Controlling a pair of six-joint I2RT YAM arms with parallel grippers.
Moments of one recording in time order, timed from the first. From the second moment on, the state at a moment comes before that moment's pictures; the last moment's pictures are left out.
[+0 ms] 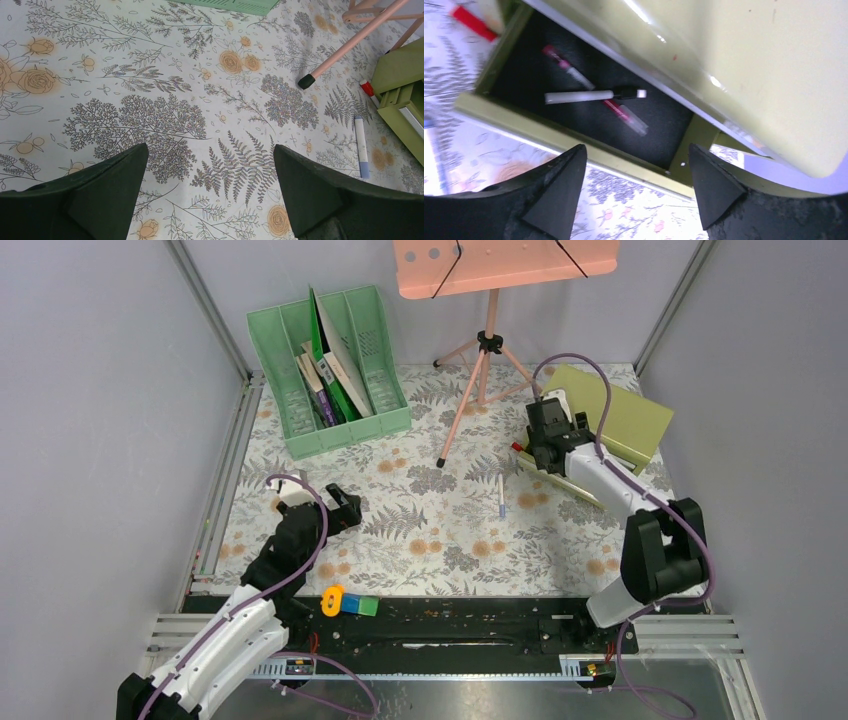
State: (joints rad) left arm -0.48 0.57 0.30 -0.11 -0.35 -0.63; right arm 0.31 1.57 1.13 -0.50 0.67 -0.02
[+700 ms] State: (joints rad) left arm -0.48 0.57 0.30 -0.11 -0.34 -0.63; right arm 0.31 1.38 1.03 -0.48 0.19 0.30
